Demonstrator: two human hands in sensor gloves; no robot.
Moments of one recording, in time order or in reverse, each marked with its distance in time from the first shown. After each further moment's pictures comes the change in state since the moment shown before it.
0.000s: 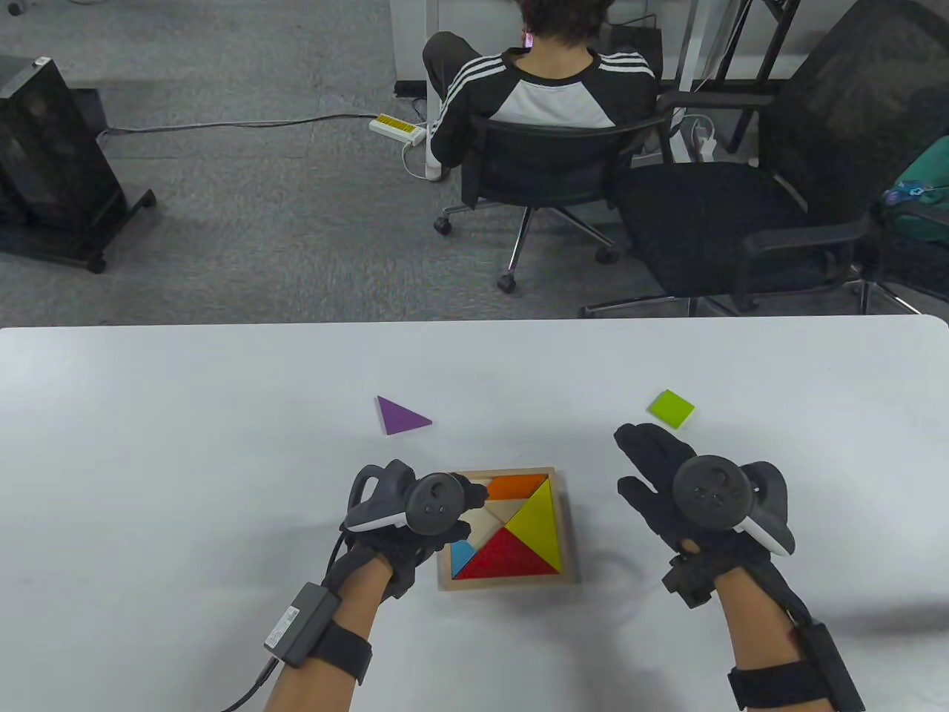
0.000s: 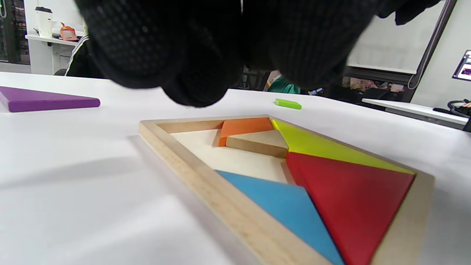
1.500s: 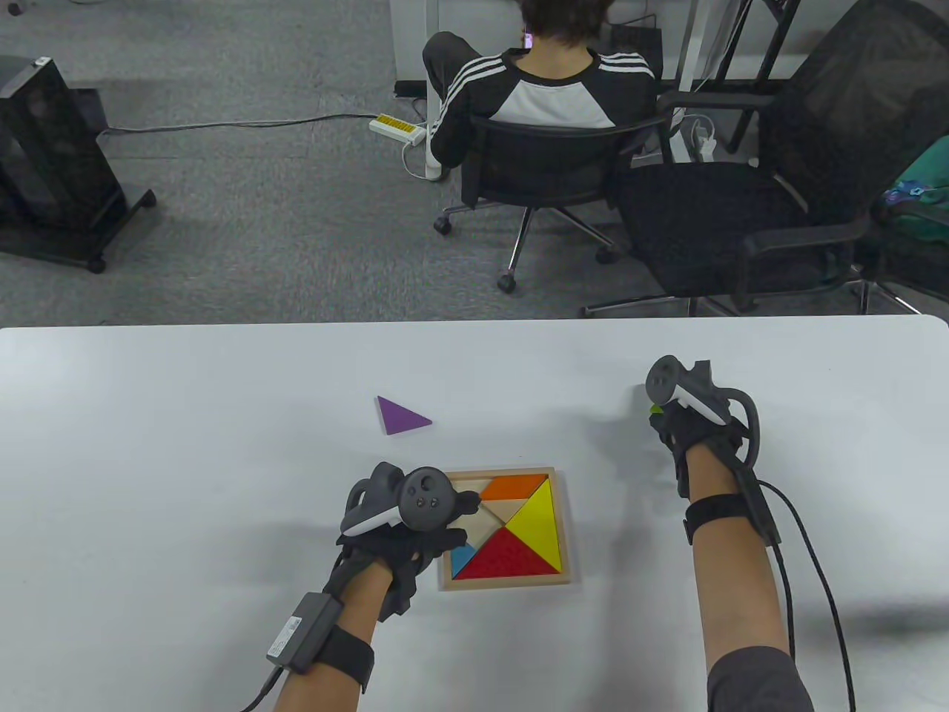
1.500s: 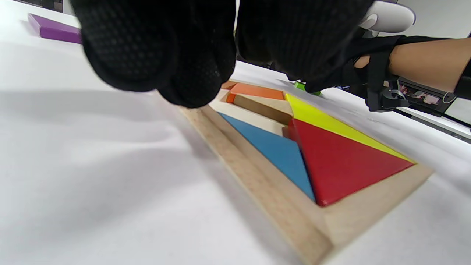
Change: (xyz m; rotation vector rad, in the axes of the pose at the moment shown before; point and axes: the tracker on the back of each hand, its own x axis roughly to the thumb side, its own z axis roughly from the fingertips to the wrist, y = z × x) left_hand -0.016 -0.023 0.003 -0.099 0.110 0.156; right_hand -0.119 0.118 -0.139 0.459 0.512 0.348
